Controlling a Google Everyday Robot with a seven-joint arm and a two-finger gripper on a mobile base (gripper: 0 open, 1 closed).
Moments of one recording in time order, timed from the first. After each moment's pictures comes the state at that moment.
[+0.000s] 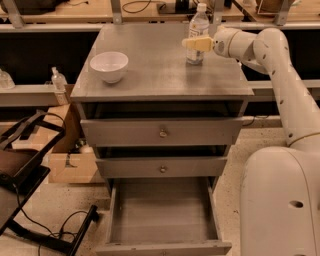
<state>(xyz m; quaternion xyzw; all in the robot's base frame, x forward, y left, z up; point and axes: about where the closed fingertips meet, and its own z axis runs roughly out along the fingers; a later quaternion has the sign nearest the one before) 0.907 -0.173 0.922 -0.25 0.70 0.21 0.64</state>
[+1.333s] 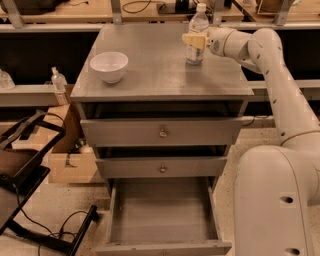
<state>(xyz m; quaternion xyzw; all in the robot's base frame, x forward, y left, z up) 0.915 -0.158 0.922 -0.25 0.69 0.22 0.64</state>
